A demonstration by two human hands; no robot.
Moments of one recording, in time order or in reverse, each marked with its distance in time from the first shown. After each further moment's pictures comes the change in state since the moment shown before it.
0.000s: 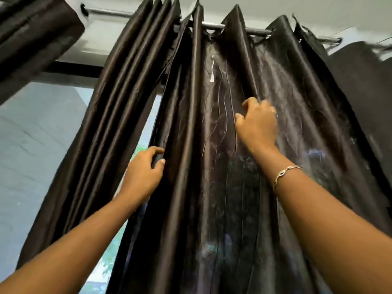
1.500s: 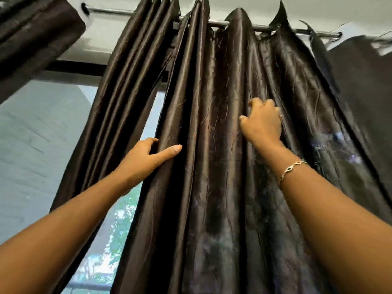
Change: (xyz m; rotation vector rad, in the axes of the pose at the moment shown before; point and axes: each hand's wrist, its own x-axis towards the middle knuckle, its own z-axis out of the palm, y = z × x) left_hand -0.008 0.025 -0.034 -0.418 -0.331 -0.158; right_hand 0.001 0.014 -0.017 -0.043 -0.118 0.059
